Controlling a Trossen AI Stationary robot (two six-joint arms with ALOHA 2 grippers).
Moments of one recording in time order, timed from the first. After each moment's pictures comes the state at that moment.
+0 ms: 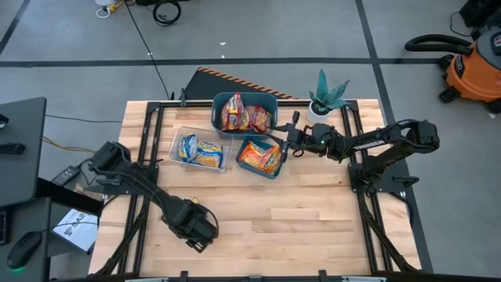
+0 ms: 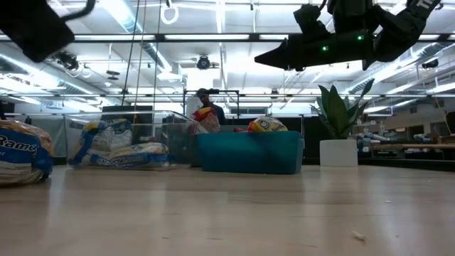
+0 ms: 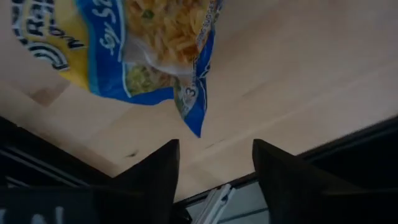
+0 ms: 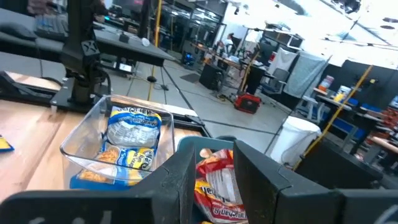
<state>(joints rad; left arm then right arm) -0.62 1.73 1.20 -0.99 0.33 -1.53 -0.19 1.37 0.52 0.89 0.14 -0.36</state>
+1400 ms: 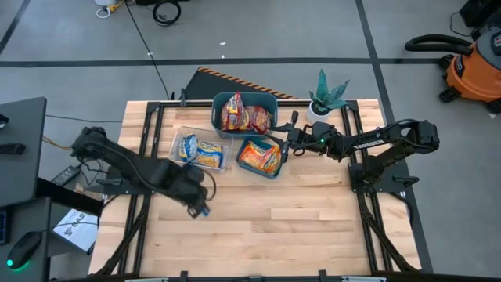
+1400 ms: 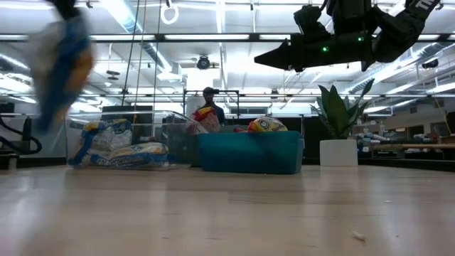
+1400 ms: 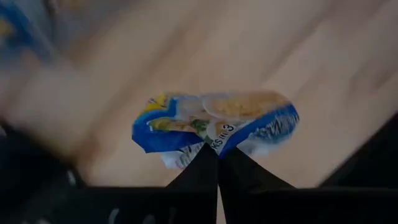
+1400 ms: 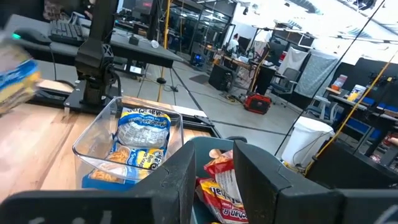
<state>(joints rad) -0.44 1.44 1.40 -1.34 -0.09 -1.19 -0.21 1.37 0.52 0.88 0.08 -0.33</state>
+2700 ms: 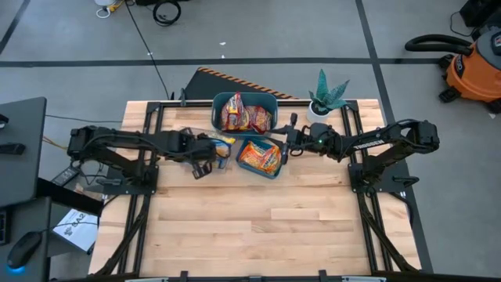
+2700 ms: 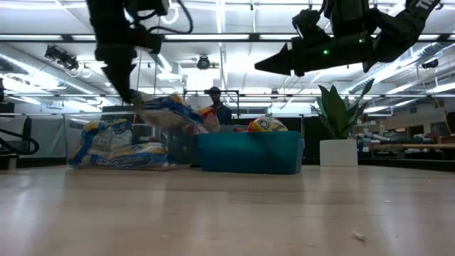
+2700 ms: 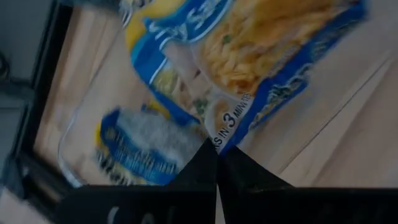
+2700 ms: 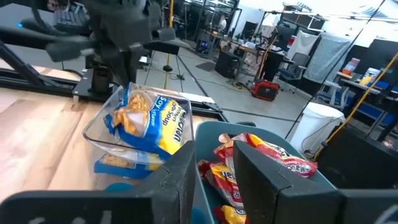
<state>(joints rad) 0.02 1.37 1.06 -1.07 -0.41 -0.36 -0.21 1.37 0.52 0.82 0.08 -0.29</state>
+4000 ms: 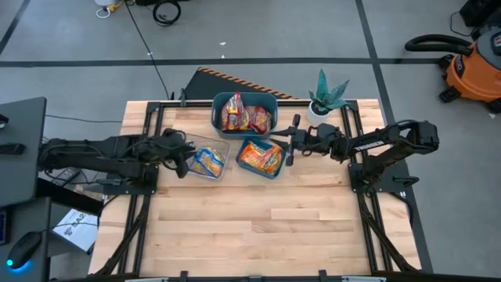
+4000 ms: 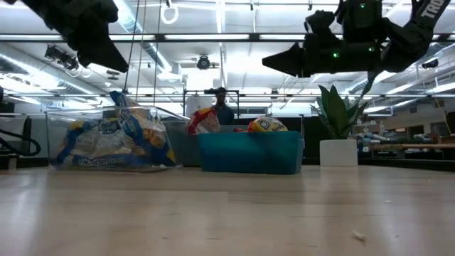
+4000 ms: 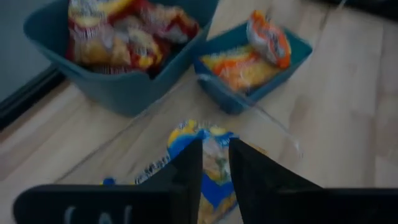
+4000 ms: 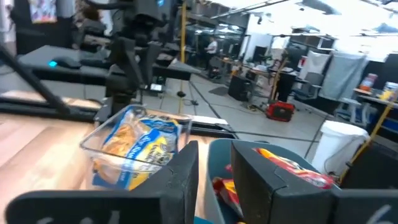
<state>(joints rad) 0.00 0.70 0.66 -0.62 -0.36 -0.37 -0.24 1.37 0.43 1.02 -0.05 -0.24</state>
